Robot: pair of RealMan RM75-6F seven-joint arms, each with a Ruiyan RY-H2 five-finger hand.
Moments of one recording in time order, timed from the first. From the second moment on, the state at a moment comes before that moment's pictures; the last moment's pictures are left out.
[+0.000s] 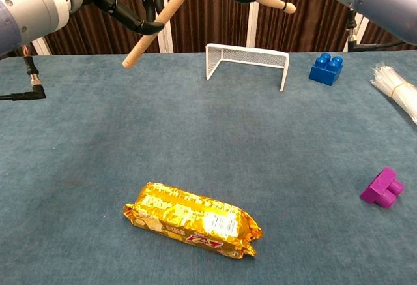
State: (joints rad) left arm -0.83 -1.51 -0.40 -1.73 0.90 1.16 0.37; right arm 0.97 -1.52 0.37 -1.41 -1.25 1.12 -0.33
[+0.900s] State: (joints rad) left arm -0.87 -1.51 -0.42 -1.75 0.84 1.20 0.41; right arm 0.96 -1.50 0.37 -1.43 -1.26 1.13 -0.31
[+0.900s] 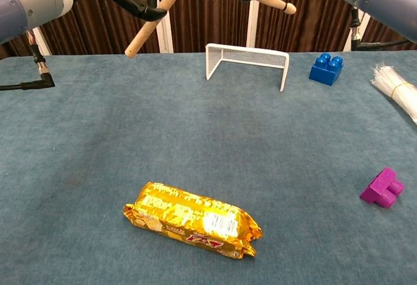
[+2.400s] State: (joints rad) left arm -0.71 -1.36 -0.07 -1.32 1.25 1.12 0.27; right arm 0.87 -1.60 0.20 -1.14 -1.37 1.16 -0.19
